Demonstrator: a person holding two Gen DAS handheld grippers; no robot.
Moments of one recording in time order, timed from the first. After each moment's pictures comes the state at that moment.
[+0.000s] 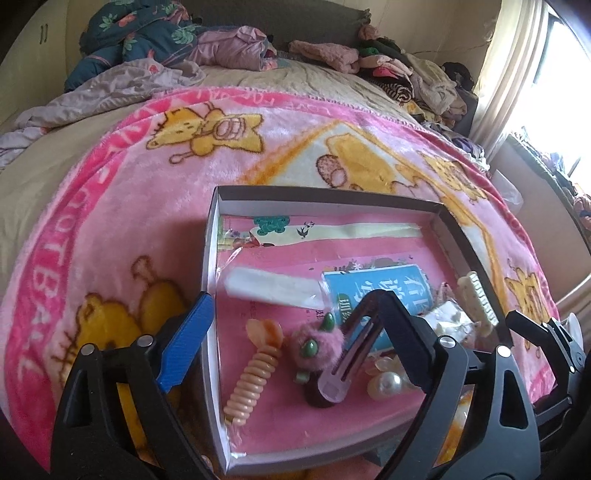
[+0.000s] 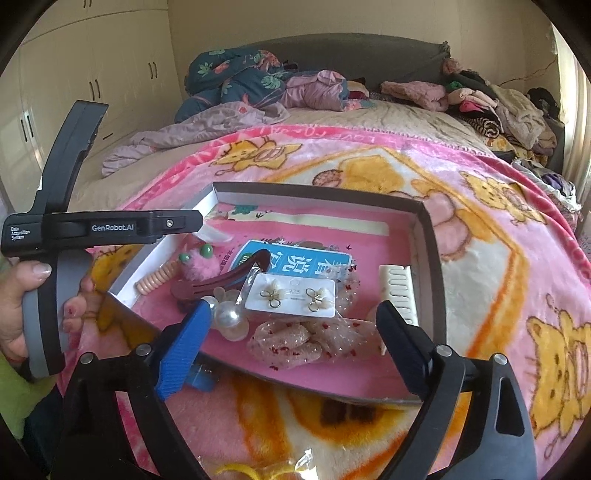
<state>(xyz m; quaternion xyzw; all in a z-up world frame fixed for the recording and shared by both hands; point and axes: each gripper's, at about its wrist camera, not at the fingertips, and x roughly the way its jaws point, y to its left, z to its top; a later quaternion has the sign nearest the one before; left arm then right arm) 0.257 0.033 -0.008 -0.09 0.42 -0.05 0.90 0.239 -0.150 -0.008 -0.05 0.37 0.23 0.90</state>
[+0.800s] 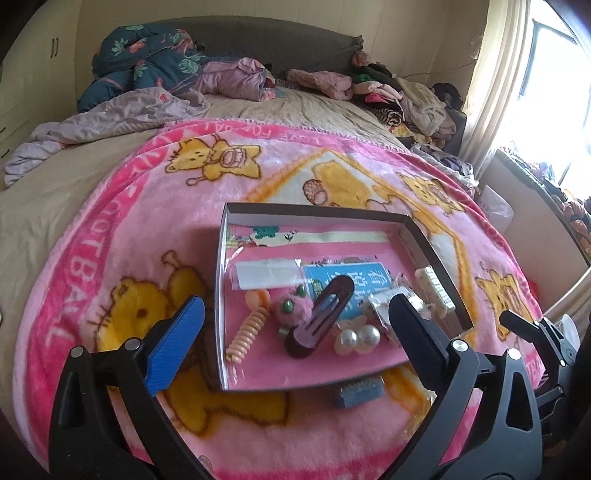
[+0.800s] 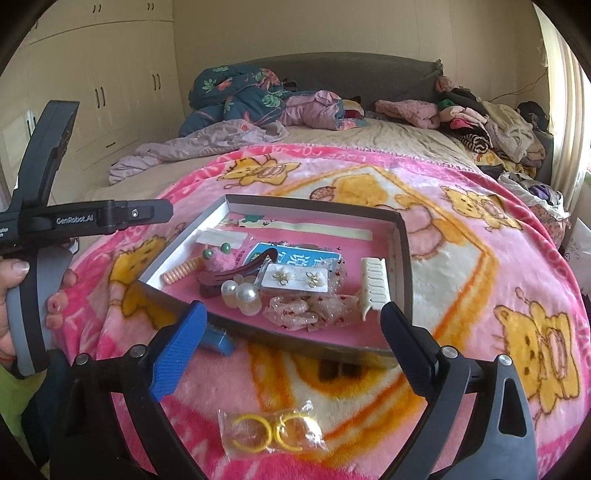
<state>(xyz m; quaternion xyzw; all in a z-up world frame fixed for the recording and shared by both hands) 0.188 0.025 0.036 -0.09 0.38 -0.04 0.92 0.183 -0.170 0.021 -0.05 0.34 0.23 0.91</state>
